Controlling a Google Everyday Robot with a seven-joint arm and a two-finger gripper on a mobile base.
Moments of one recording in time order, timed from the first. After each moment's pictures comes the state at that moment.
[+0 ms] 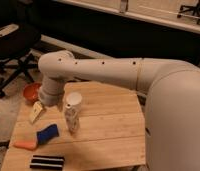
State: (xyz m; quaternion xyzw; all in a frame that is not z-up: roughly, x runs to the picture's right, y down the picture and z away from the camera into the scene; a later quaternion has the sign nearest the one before) arm -0.234 0.113 0.617 -0.49 0.00 0.37 0.79
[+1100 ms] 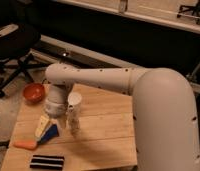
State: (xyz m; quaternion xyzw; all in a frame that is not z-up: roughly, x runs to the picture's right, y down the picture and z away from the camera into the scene) arm -0.209 0.182 0.621 -0.62 0.07 0.29 0.73
